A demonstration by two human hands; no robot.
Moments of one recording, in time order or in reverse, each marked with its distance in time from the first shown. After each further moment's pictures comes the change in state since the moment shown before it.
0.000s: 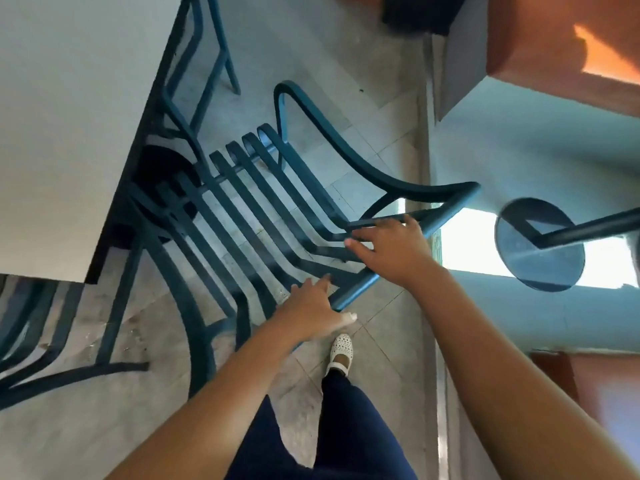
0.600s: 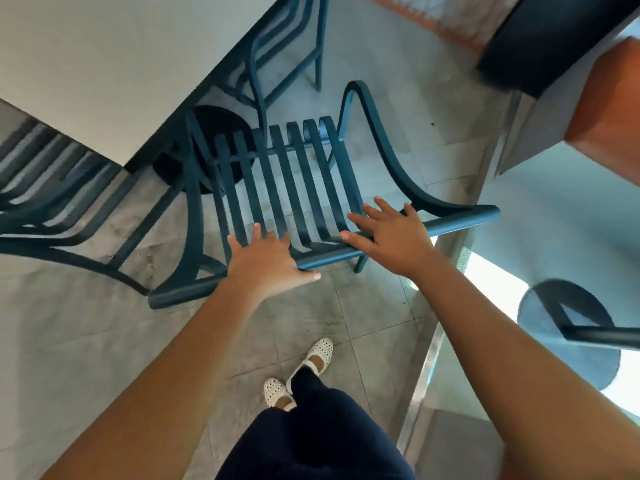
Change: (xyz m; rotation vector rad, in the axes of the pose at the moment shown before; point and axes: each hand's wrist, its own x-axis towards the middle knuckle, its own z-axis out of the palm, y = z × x) left_hand -0.028 0.002 0.027 0.219 0.412 -0.315; right_hand -0.004 0.030 0.002 -0.151 0.012 -0.427
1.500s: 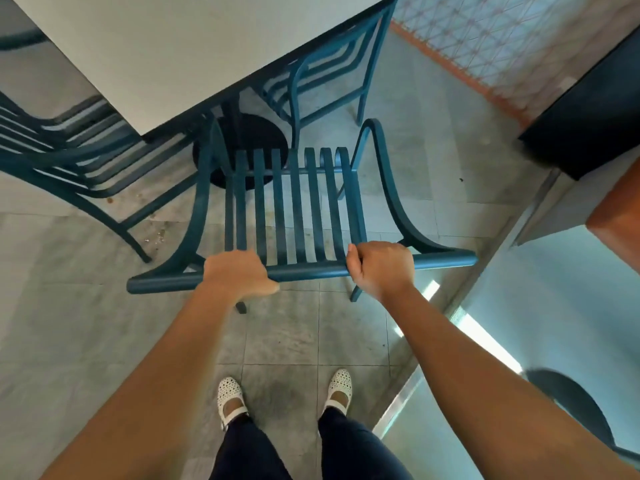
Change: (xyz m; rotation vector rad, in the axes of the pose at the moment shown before) left_hand -0.027 0.064 0.016 -0.153 0.028 -0.338; right_hand -0.006 0.074 0.029 -0.062 0.589 -0.211
